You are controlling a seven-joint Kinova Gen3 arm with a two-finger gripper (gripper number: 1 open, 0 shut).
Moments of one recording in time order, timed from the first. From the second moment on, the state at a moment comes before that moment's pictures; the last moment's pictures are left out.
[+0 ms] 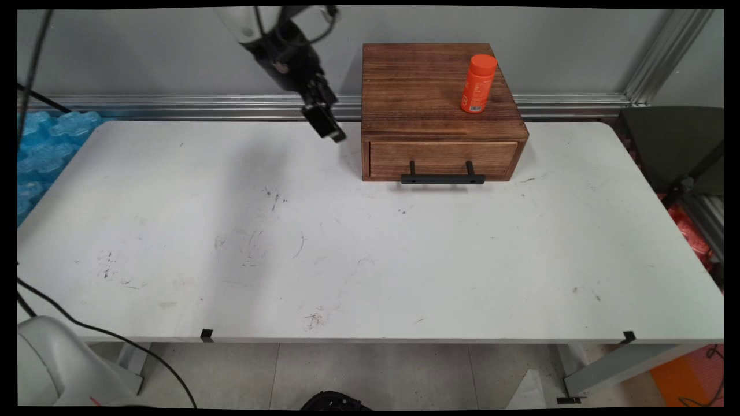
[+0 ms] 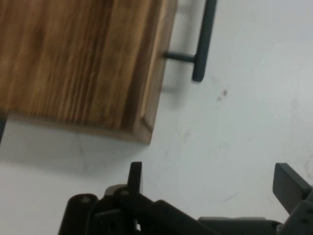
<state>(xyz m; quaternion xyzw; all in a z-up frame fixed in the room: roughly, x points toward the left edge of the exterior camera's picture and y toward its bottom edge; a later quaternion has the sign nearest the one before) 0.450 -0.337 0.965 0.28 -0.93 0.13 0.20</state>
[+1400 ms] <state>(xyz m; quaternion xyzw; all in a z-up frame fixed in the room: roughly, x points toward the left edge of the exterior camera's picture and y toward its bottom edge) 0.293 -0.411 0.848 0.19 -0.96 0.11 0.18</state>
